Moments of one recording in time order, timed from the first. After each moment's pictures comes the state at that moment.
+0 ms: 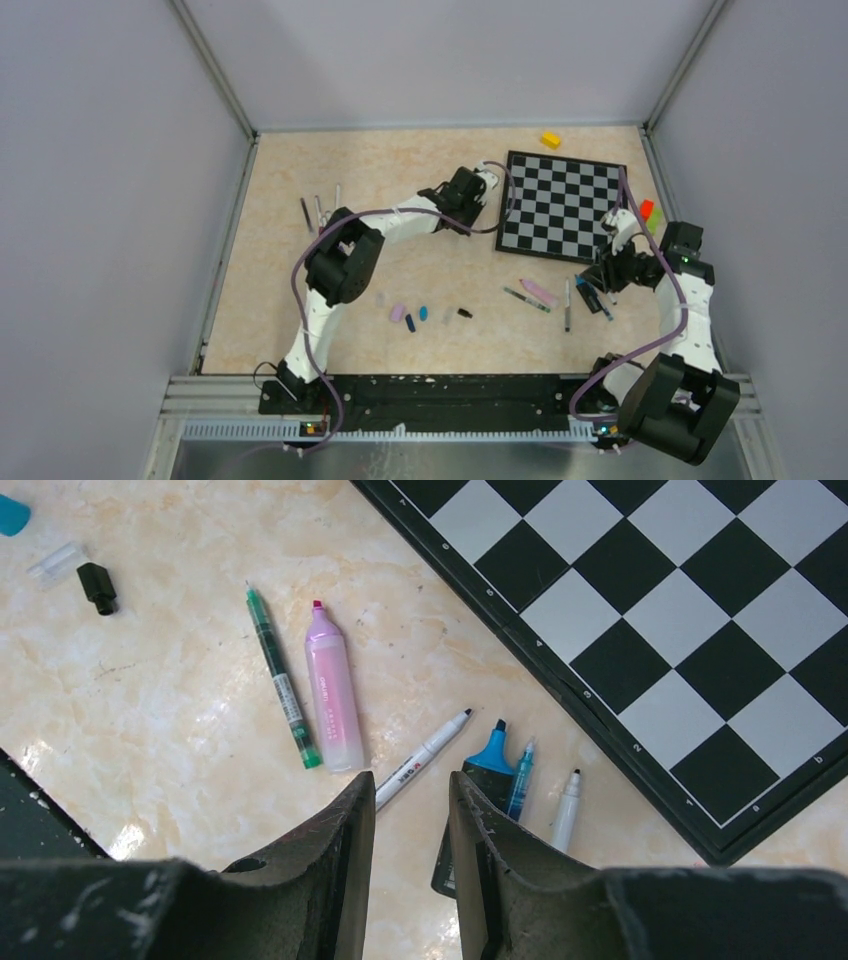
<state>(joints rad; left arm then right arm) -0.72 2.27 1.73 -0.30 -0.08 -0.02 -0.43 1.05 0.71 -0.77 -0.84 -0.81</state>
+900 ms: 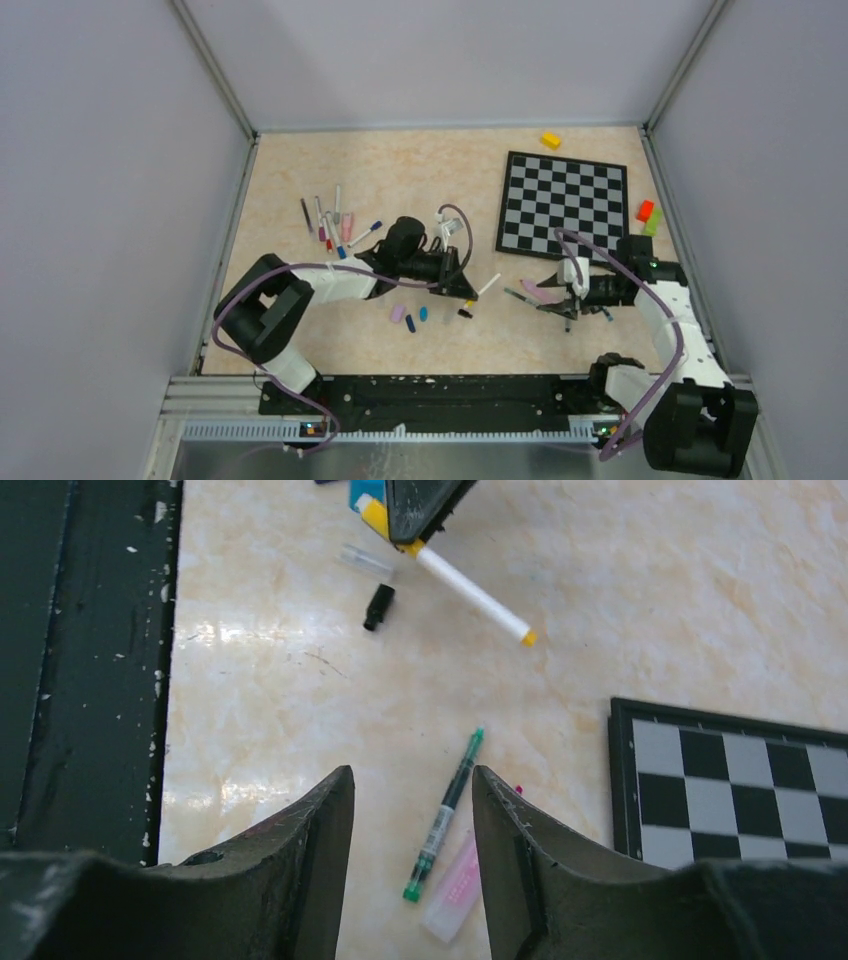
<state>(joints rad) -0.70 1.62 0.77 0.30 0.75 -0.68 -0.15 0.97 0.65 -1.09 -1.18 -1.61</state>
